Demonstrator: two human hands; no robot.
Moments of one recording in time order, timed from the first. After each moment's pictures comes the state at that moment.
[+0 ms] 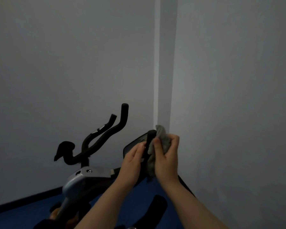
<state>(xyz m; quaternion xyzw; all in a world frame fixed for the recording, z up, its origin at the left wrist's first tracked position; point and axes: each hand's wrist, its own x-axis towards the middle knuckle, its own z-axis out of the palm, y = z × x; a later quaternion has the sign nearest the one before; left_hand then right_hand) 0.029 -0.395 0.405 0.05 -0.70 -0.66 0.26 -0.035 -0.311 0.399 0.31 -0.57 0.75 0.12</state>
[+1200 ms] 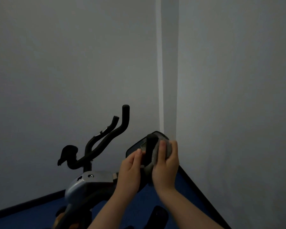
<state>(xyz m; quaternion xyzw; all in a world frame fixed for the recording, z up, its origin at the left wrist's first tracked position) 0.021 -0.401 0.391 0.08 -0.71 -0.61 0.34 -0.036 -0.331 0.393 0.24 -0.55 0.79 0.14</state>
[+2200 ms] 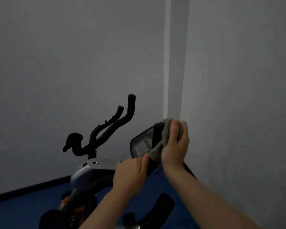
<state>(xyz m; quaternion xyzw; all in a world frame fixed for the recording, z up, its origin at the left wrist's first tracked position) 0.042 -0.411 0.375 0.23 -0.96 -0.11 0.15 -0.053 -0.335 0.408 0.24 -0.53 0.80 0.16</state>
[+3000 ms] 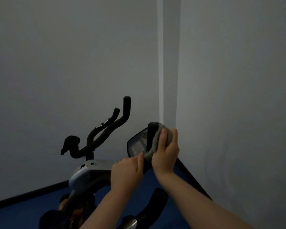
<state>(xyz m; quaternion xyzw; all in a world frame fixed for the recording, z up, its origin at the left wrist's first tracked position) 0.043 -0.407 0.367 0.26 -0.93 -0.08 0.24 -0.039 -0.336 0.390 0.23 -0.57 0.76 0.19</state>
